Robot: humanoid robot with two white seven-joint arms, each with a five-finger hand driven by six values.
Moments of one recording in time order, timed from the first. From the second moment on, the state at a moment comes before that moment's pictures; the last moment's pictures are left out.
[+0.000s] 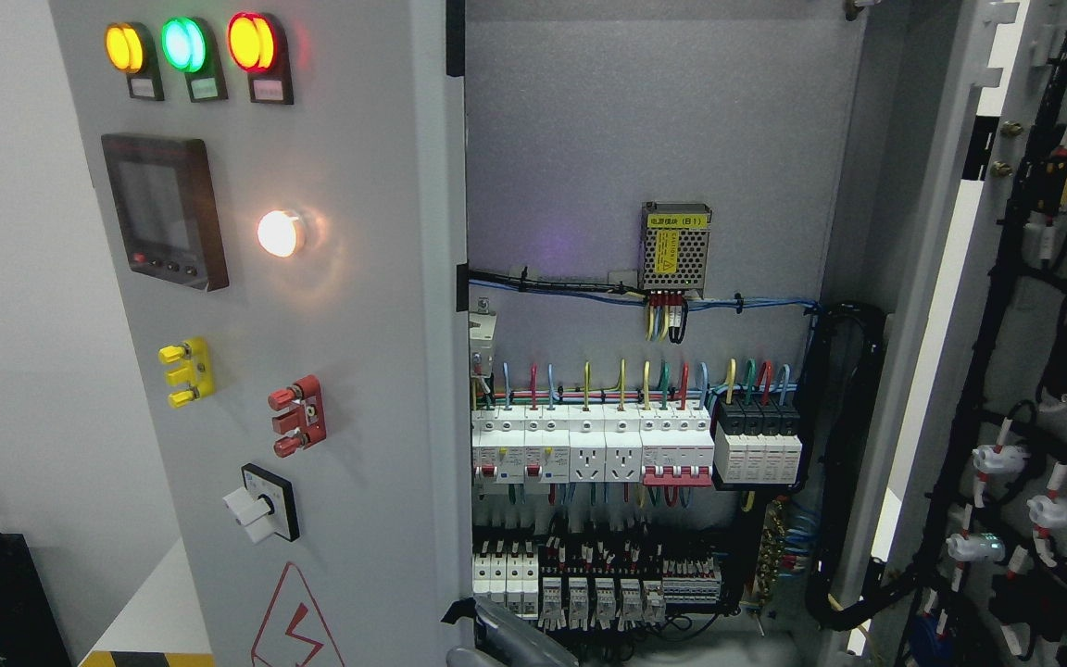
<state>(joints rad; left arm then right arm) 0.04 -0.05 -0.20 -0.08 0.00 -0.10 -0.16 -0.49 -0.04 0.56 -1.57 -0.65 0.07 0.57</state>
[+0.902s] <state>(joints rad) 0.01 -0.02 -0.20 -0.08 0.00 -0.10 -0.16 -0.49 -0.04 0.69 -1.65 -0.67 0.12 0.63</state>
